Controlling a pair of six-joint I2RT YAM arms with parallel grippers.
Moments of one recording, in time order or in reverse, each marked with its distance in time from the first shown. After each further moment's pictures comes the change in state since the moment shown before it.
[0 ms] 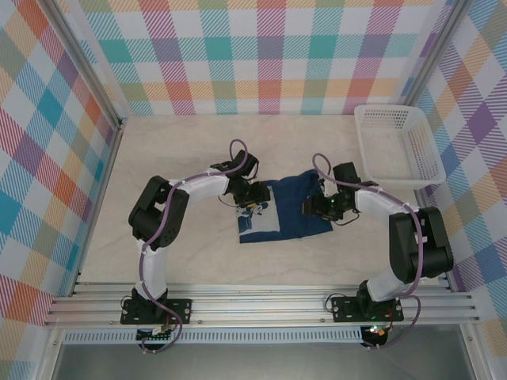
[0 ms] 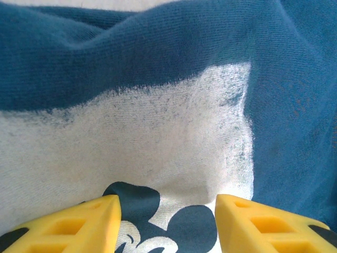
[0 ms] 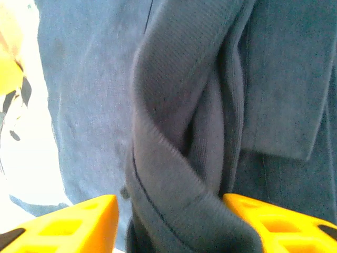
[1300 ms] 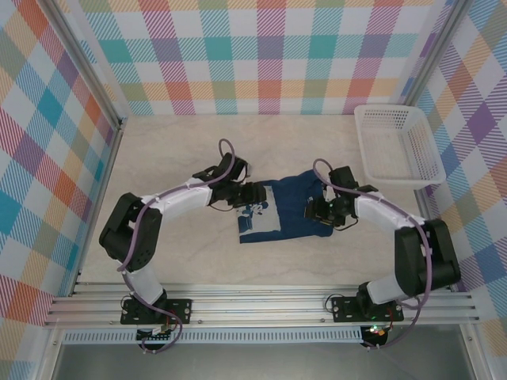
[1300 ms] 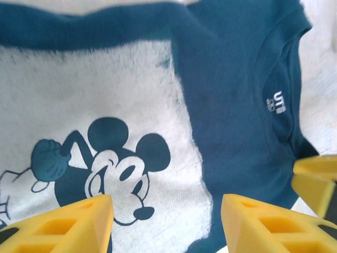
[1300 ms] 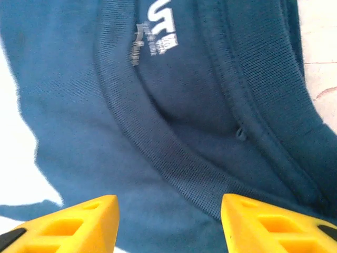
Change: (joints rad) left arm -0.016 -0.263 -0.213 0.112 0.011 0.033; right arm 0.073 -0.062 -0.015 -0.069 0.178 0.148
